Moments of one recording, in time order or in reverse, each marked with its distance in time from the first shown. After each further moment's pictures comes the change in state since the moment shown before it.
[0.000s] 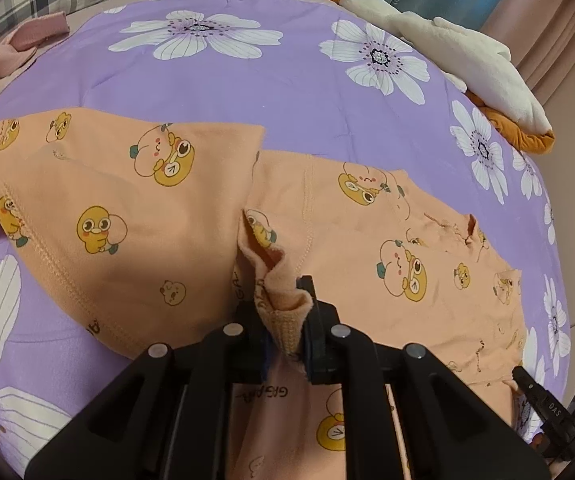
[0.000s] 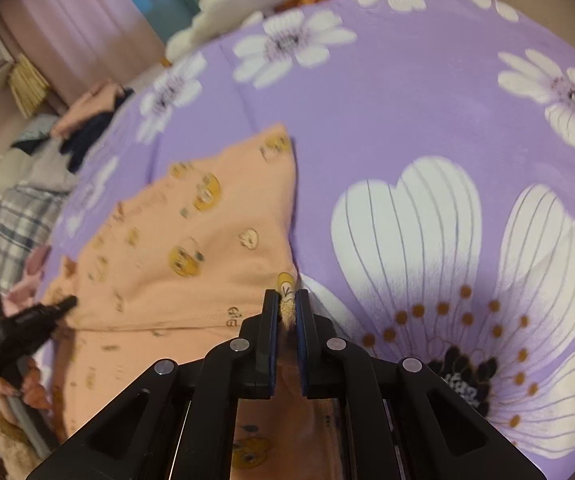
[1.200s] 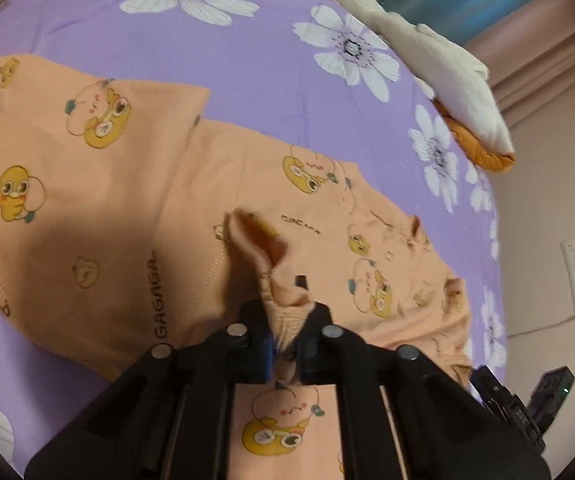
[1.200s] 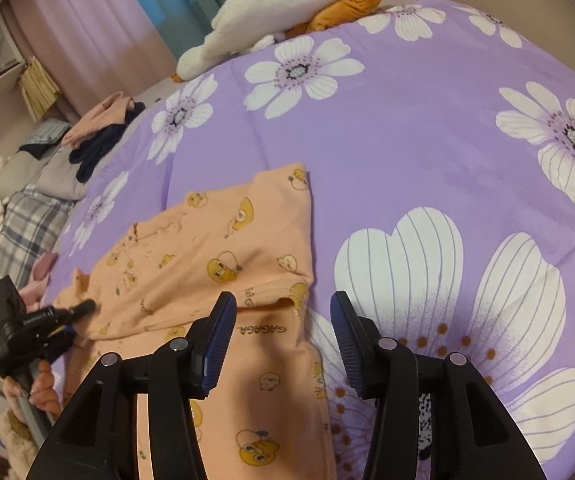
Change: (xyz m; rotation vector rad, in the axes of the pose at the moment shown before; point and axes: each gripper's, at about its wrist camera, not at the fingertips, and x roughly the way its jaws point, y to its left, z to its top) left arm 0.010 -0.006 0.003 -0.127 0.057 -0.213; right arm -0.020 0.006 0.011 -0.010 -0.046 0.005
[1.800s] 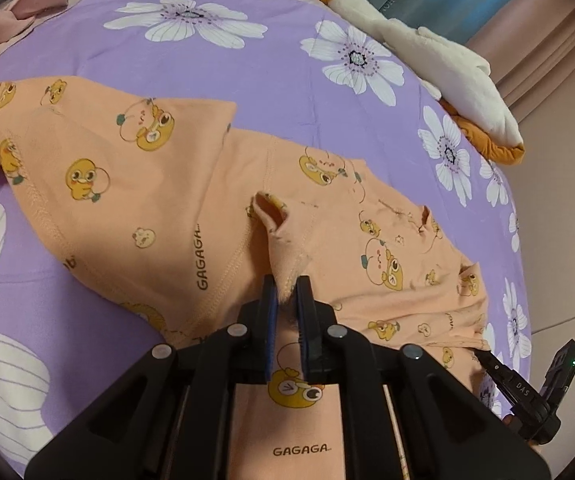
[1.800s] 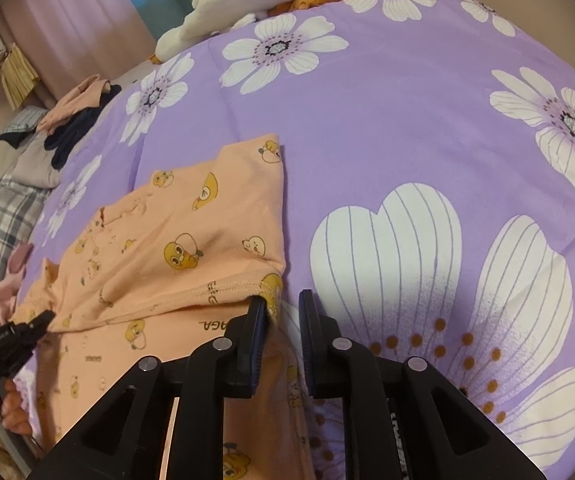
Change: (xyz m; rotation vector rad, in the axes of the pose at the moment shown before) left arm -0.029 0.001 -0.019 0.060 -0.044 0.061; right arm 0.011 -0.004 -0.004 -0.012 0.038 -0.066
